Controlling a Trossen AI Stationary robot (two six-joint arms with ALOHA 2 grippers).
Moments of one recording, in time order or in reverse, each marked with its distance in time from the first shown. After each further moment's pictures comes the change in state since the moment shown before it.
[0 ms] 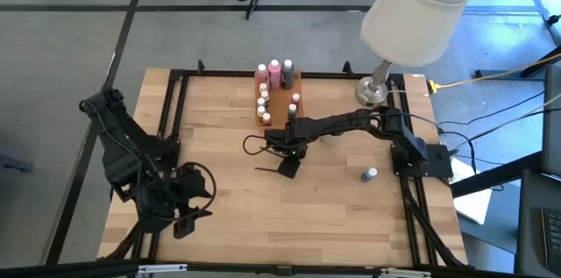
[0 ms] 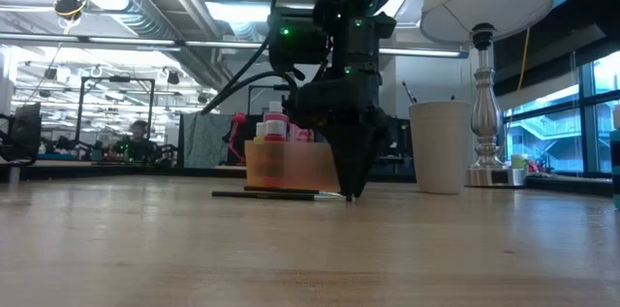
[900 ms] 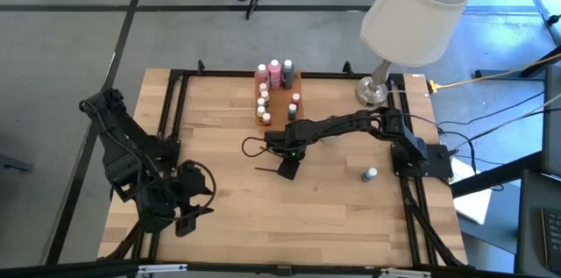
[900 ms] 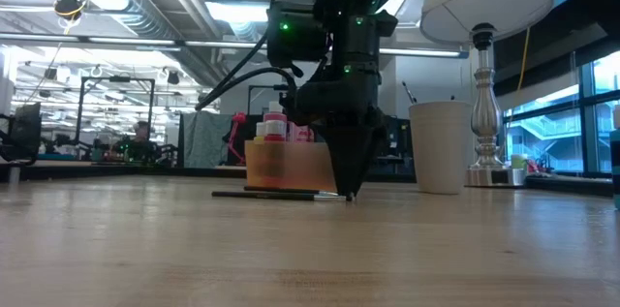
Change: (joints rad) left arm 0.002 0.000 0.000 -0.008 -0.044 0.008; right arm 0.015 -0.001 -0.004 0.038 0.030 -0.014
